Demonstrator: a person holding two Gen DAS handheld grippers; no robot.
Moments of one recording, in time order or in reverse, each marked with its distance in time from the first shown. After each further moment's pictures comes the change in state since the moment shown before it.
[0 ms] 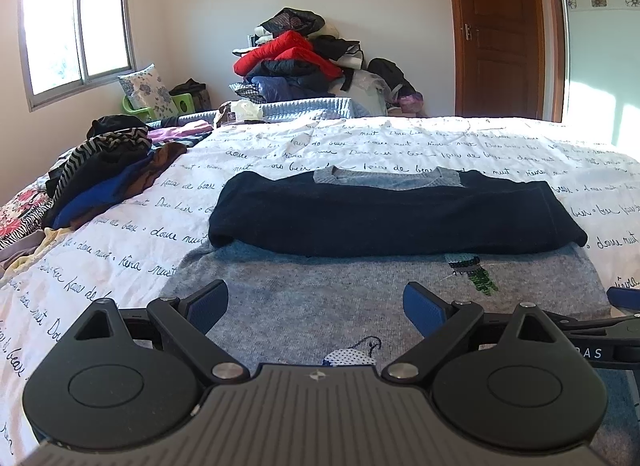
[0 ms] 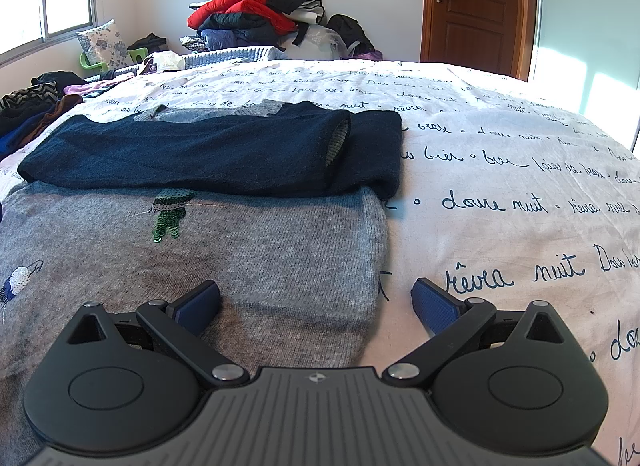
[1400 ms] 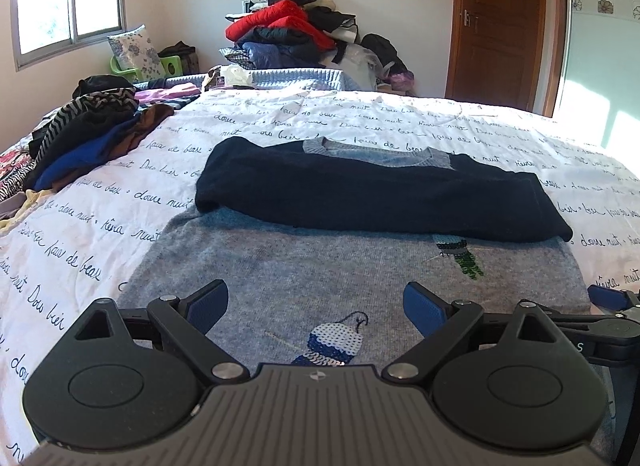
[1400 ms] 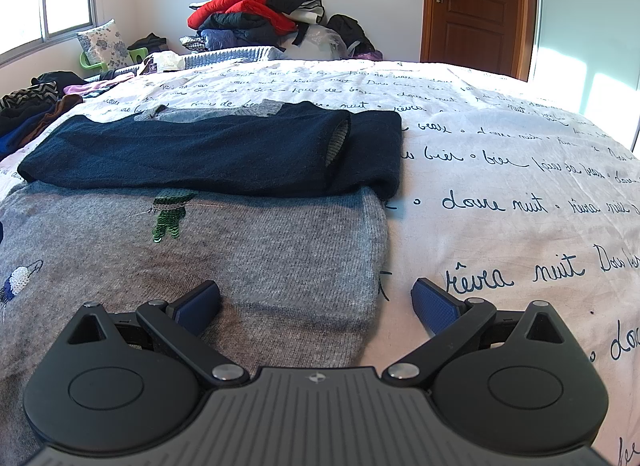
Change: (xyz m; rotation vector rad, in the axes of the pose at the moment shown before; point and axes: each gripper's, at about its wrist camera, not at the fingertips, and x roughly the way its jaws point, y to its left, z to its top) left arm 0.006 0.016 -0.001 -0.067 0.099 -0.070; right arm 0.000 0.000 0.000 0.000 0.000 0.000
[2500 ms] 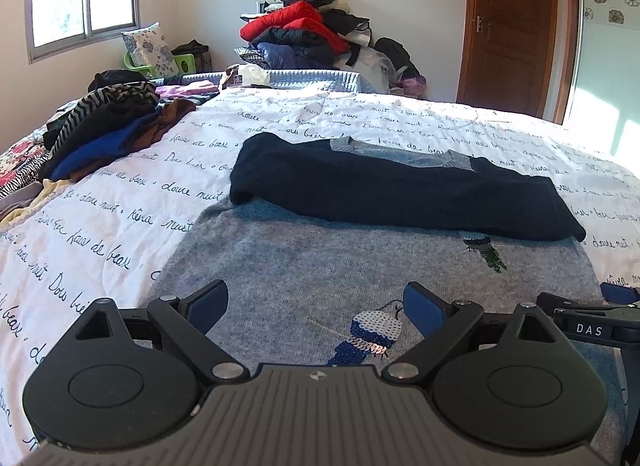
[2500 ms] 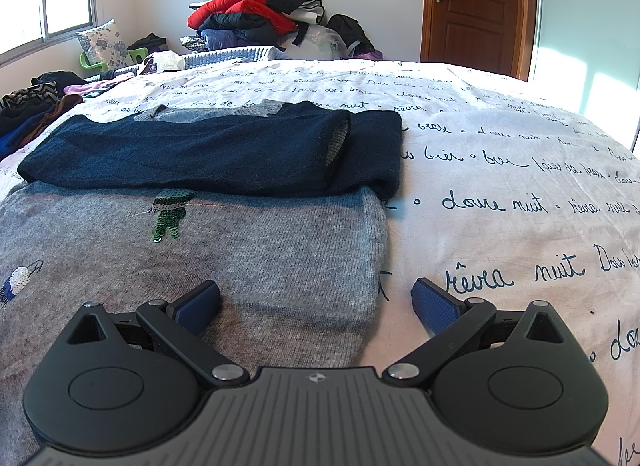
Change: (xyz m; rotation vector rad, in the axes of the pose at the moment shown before) left arm -0.012 0.026 -0.007 -0.021 -0.010 0.022; right arm 0.000 0.000 0.000 0.000 0.000 0.000
